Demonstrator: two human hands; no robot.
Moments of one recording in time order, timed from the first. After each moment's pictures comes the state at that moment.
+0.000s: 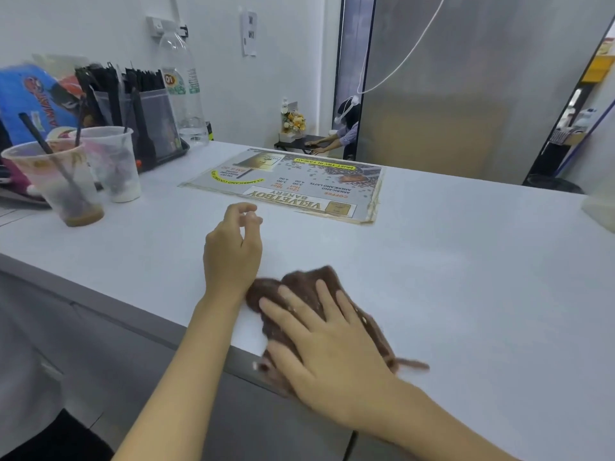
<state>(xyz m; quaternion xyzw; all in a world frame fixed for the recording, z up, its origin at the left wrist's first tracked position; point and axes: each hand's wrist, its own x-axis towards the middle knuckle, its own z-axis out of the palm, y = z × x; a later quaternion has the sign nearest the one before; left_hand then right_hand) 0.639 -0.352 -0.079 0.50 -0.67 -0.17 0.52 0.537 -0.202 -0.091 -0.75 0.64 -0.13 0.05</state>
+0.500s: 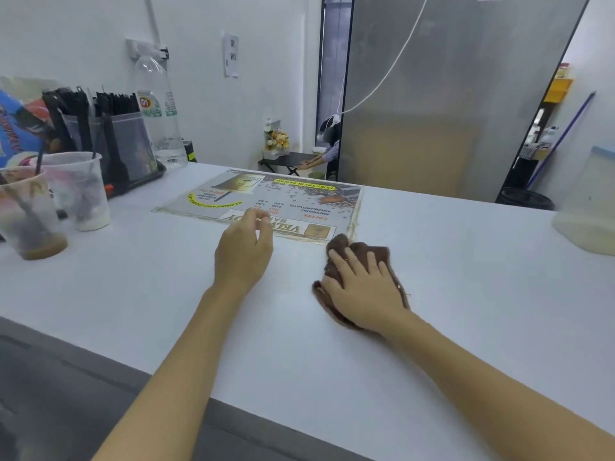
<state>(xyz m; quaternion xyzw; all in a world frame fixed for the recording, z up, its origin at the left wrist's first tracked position) 0.592 -0.391 -0.063 0.51 -0.72 -0.17 0.44 0.437 -0.292 -0.085 -0.59 0.80 -0.11 0.05</state>
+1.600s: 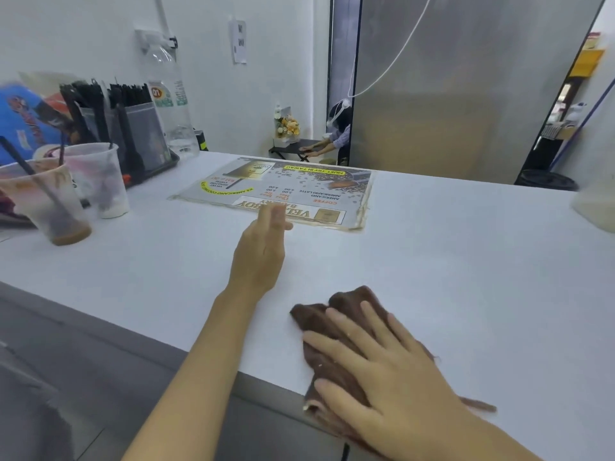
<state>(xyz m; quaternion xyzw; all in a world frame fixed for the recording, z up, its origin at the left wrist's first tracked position) 0.598 -0.352 -0.067 0.43 -0.74 -0.27 0.45 0.483 -0.162 -0.090 -0.73 0.66 -0.14 -0.01</state>
